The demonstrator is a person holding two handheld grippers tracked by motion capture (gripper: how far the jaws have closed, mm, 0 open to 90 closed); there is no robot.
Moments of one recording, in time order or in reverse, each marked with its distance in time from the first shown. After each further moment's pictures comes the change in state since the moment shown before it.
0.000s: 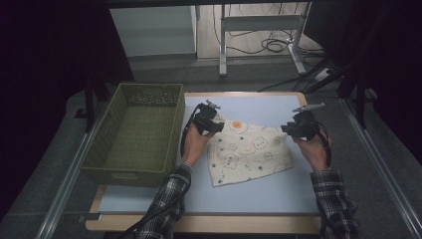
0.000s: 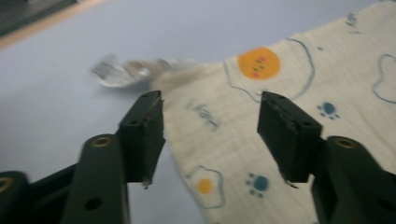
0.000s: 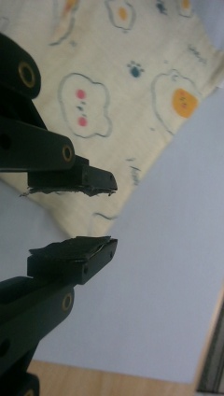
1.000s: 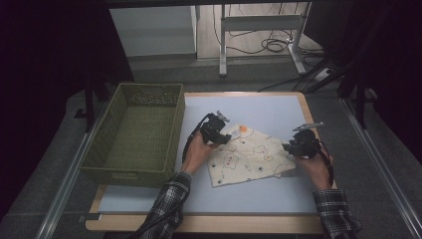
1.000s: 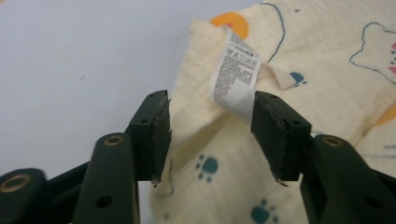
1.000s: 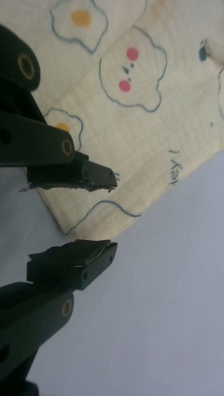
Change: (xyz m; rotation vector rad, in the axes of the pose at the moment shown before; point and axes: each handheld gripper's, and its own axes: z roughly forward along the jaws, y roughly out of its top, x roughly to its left) left arm -0.030 -0.010 0.012 0.039 -0.089 0.174; right arm 0.012 -0.052 0.005 0.076 -0.006 0.001
